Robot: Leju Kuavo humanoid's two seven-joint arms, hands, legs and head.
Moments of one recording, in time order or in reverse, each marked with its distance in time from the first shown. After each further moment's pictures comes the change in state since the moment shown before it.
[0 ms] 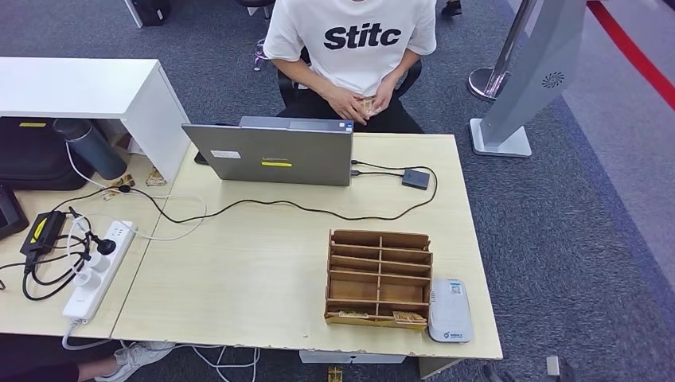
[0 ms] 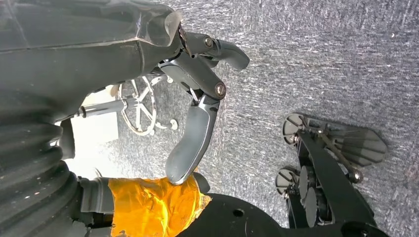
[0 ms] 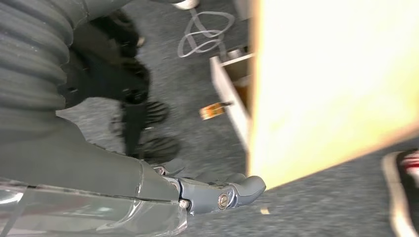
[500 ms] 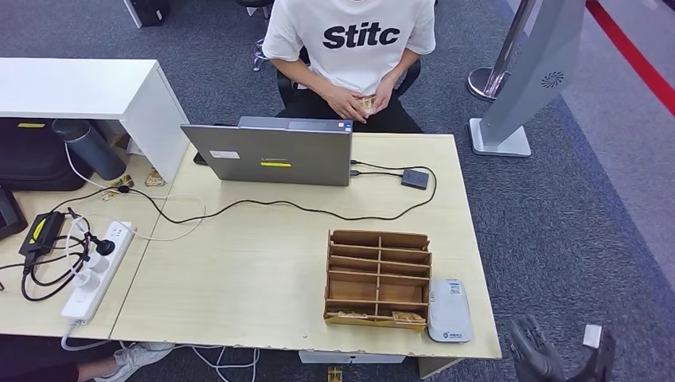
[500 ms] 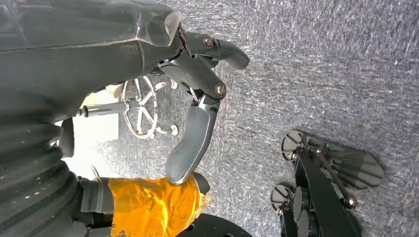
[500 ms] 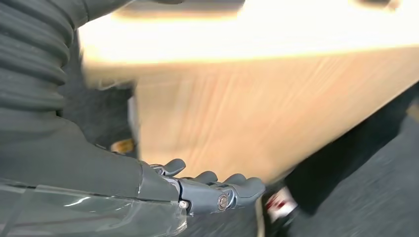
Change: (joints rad) left arm -0.024 -0.002 -0.118 0.038 0.155 0.045 0.004; right arm 0.061 0.078 0.149 -0.430 -0.318 -0.017 0.035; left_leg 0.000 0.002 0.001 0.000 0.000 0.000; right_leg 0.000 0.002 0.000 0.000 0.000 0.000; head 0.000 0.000
